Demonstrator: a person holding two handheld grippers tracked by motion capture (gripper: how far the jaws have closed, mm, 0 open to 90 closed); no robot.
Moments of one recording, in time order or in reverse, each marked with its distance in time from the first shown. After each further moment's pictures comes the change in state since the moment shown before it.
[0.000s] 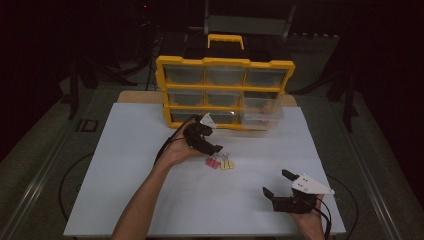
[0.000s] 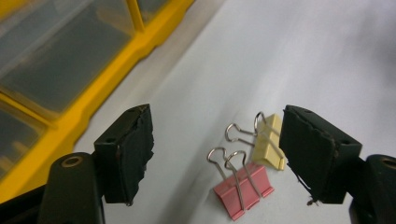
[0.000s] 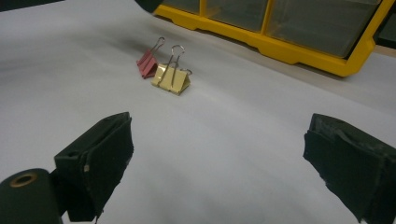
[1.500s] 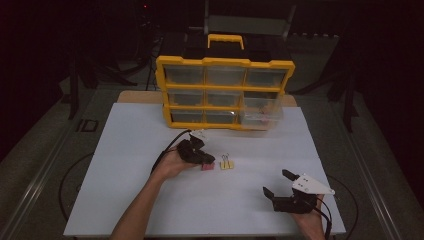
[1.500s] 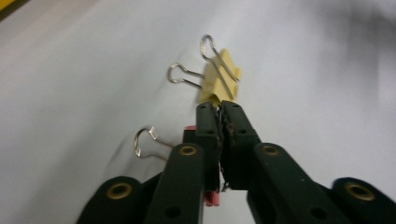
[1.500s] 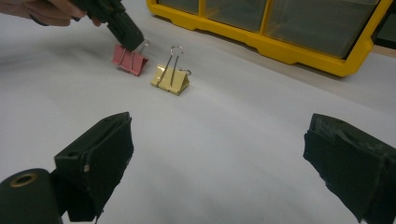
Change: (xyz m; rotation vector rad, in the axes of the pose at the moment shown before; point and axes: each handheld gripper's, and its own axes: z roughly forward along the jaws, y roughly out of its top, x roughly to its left) left arm -0.007 -0.046 0.008 0.027 -0.231 -0.051; right arm 0.000 0.000 -0.001 0.000 -0.002 0.003
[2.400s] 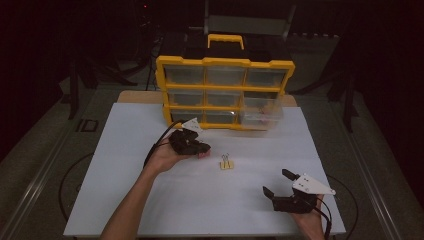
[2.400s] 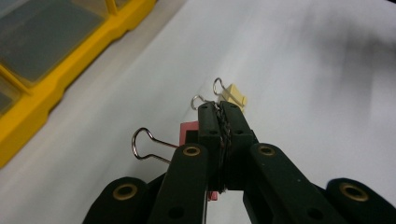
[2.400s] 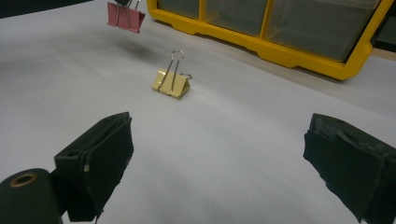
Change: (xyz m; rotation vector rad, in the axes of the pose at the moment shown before) left arm -0.009 0.021 -0.048 -0.077 0.114 0.047; right arm 0.000 0.001 0.000 -0.015 0.002 0.005
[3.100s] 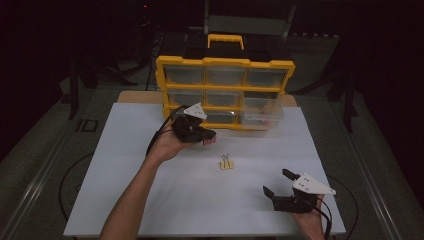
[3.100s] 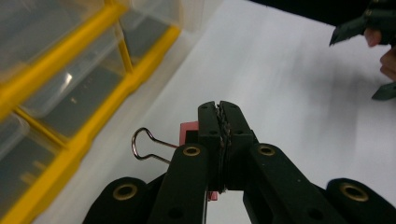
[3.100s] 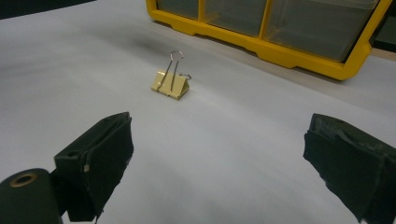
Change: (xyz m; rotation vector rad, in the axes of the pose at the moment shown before) left arm -0.002 0.045 -0.025 -0.073 0.023 0.043; right arm -0.001 0.000 0.000 -0.001 -0.001 0.002
